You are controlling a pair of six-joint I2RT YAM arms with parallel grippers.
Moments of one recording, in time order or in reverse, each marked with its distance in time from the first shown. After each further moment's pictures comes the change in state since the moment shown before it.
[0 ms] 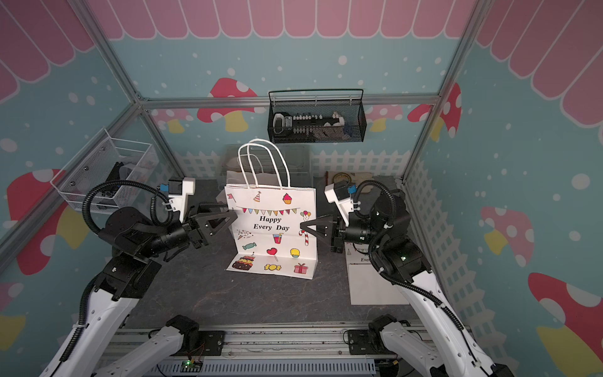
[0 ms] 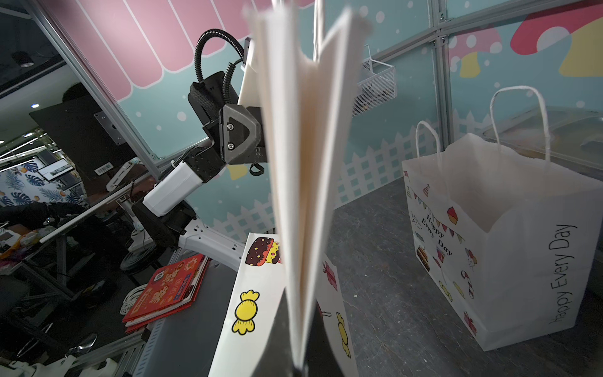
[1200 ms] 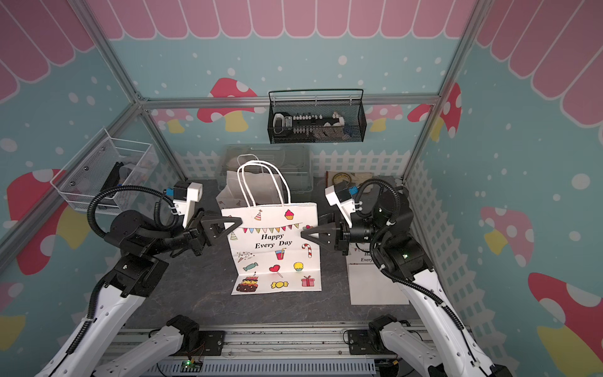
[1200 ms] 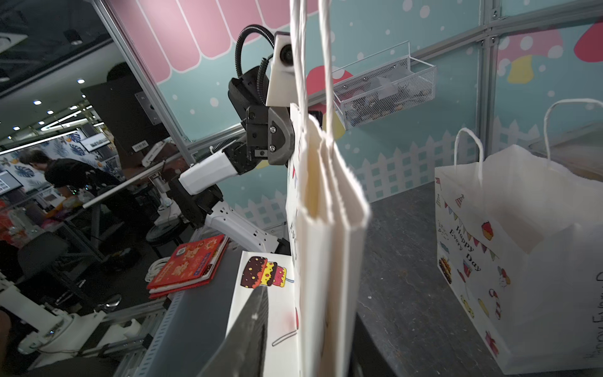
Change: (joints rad) left arm -0.041 0.018 -0.058 0.157 0.155 -0.027; right arm -0.032 0.028 0.061 -0.009 -0.141 -0.046
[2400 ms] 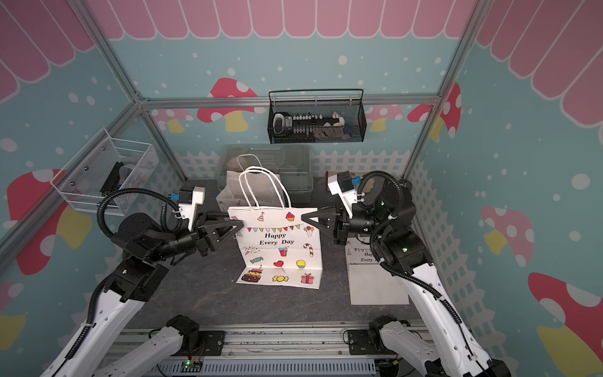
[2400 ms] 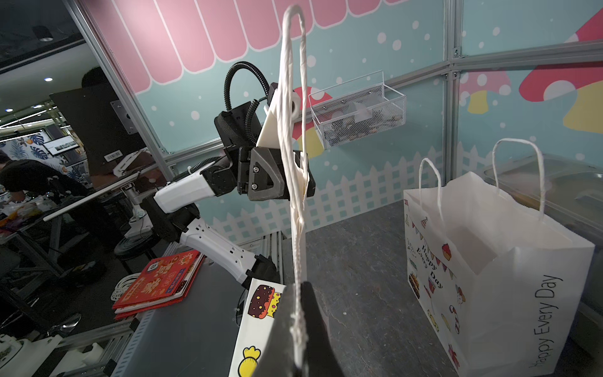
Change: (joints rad) left arm -0.002 -0.042 -0.050 -0.113 -0.133 0.066; right arm -0.022 0.029 0.029 0.054 0.050 0.001
